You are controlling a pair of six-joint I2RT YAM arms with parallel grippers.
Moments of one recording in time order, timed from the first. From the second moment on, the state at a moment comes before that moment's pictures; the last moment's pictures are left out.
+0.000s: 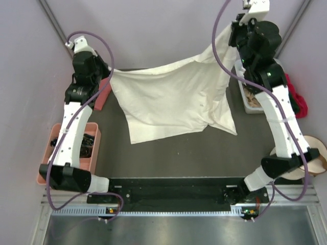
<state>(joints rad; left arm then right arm) -0.10 1.42 1.62 -0.43 -0.19 -0.40 0.37 1.60 2.10 -0.34 0.31 -0.11</state>
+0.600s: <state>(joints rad) -0.10 0.94 1.94 -0.75 -0.08 -0.44 0.45 0.95 2.22 -0.59 0.15 0.00</state>
